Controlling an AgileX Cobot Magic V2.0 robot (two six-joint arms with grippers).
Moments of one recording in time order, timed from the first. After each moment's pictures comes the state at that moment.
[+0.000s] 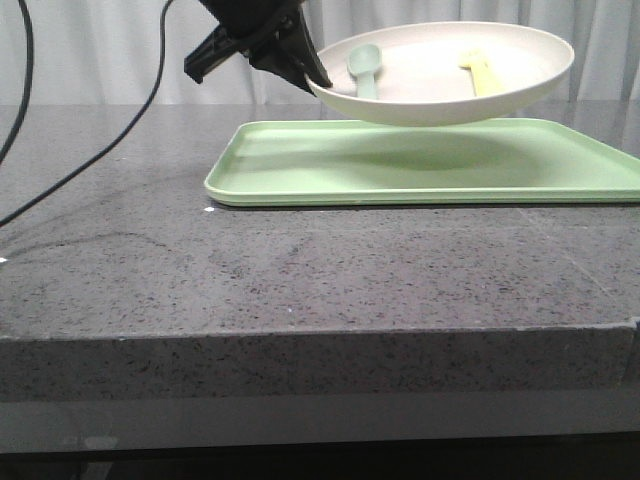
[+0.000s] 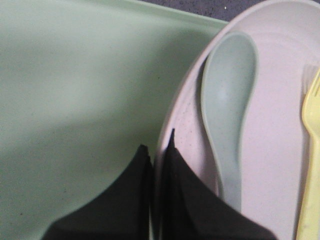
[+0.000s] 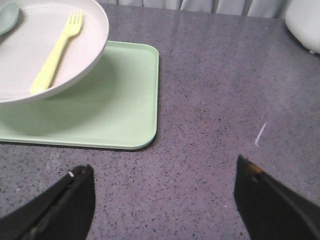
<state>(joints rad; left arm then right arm) -0.43 2.07 -1.90 -0.54 0.76 -0.16 -0.02 0.50 -0.60 -0.01 0.54 -0.02</state>
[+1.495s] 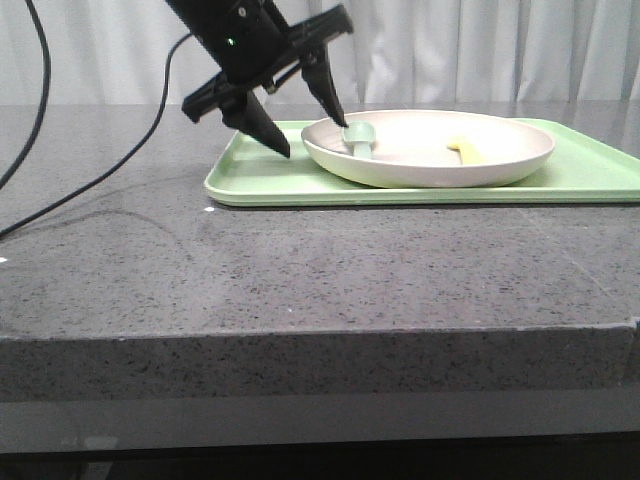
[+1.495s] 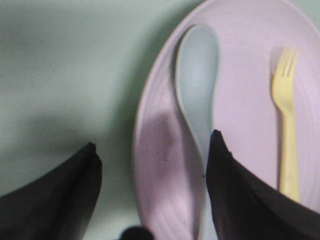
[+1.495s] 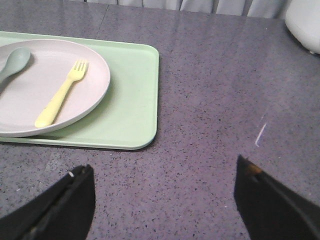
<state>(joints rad) -0.44 2.10 -1.90 -0.48 0.85 -0.13 -0.02 0.50 -0.60 -0.01 0.54 -0.02</state>
